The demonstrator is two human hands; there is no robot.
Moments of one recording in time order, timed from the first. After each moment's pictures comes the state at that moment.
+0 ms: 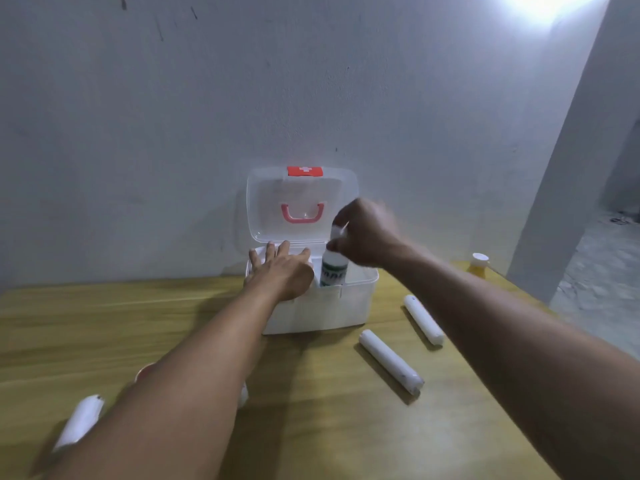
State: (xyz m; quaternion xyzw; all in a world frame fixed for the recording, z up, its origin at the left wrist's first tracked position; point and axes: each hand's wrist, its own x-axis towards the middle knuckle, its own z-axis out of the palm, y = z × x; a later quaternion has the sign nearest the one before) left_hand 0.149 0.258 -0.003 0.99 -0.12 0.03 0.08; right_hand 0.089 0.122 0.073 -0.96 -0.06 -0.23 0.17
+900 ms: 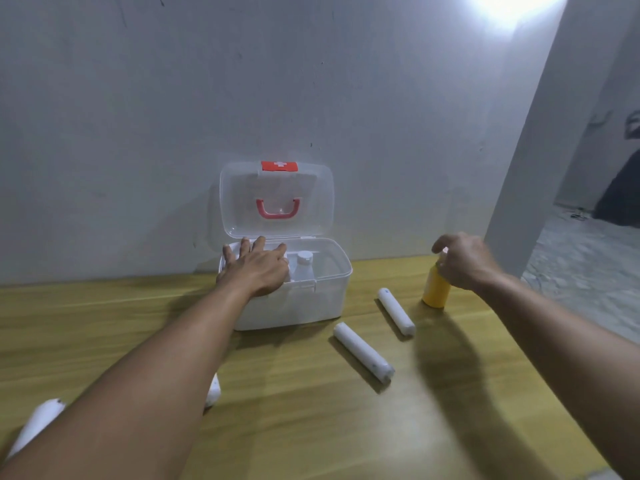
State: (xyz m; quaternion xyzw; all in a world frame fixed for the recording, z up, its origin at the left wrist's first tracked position) left_hand 0.147 0.259 -0.003 0.99 -0.12 0.03 0.08; right_hand 0.067 -0.049 0.024 -0.95 0.20 -0.20 0.10
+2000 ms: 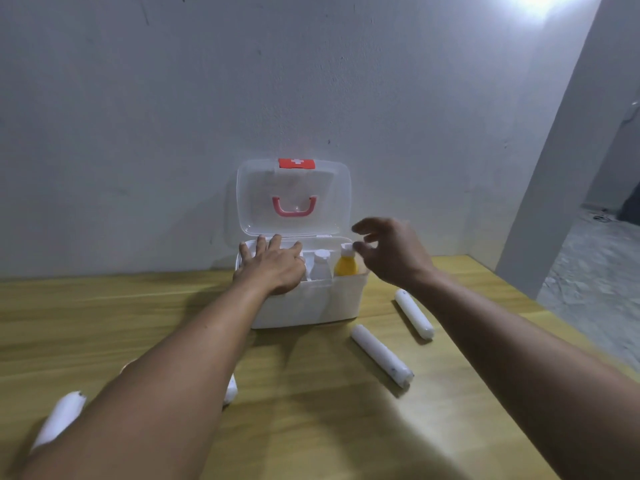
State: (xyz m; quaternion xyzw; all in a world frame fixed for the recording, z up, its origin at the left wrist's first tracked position) left_hand 0.146 0.259 -0.002 0.99 -0.12 0.02 0.08; right_hand 0.087 0.073 0.032 -0.92 -0.04 -0.27 0.26
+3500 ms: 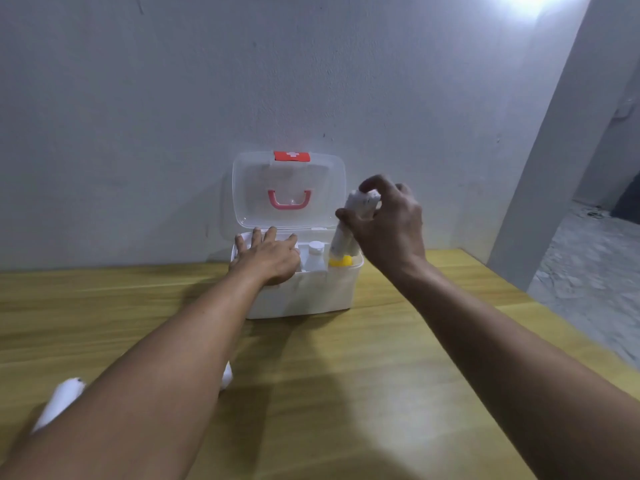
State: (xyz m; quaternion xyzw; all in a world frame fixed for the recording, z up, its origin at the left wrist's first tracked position) left_hand 0.143 0.258 -0.001 0.99 -0.11 0.02 0.07; right_hand 0.054 0.100 0.056 -0.86 0.01 -0.39 0.33
